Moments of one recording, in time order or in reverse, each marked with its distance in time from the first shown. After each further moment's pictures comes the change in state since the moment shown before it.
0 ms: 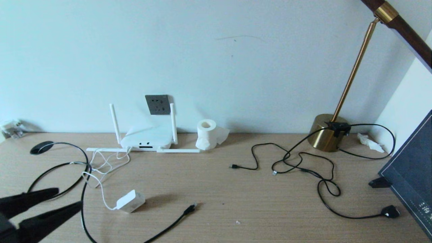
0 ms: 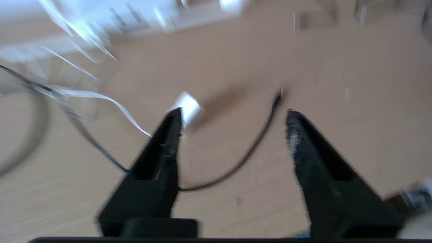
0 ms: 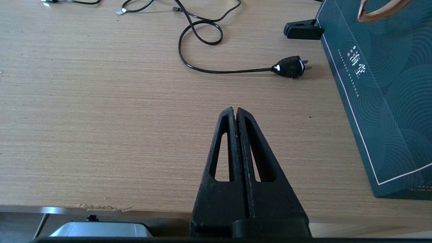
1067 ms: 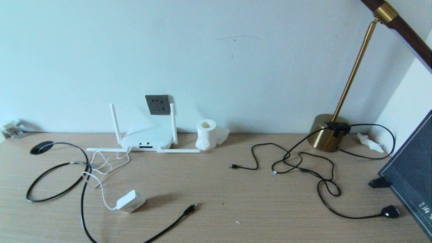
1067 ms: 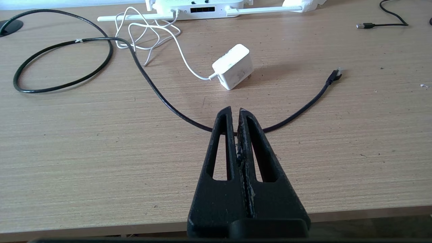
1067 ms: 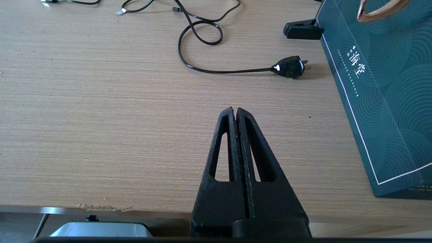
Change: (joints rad) left arm 0.039 -0.871 0.560 -0.013 0.242 -0.095; right arm 0.000 0.000 0.000 0.000 0.000 0.000
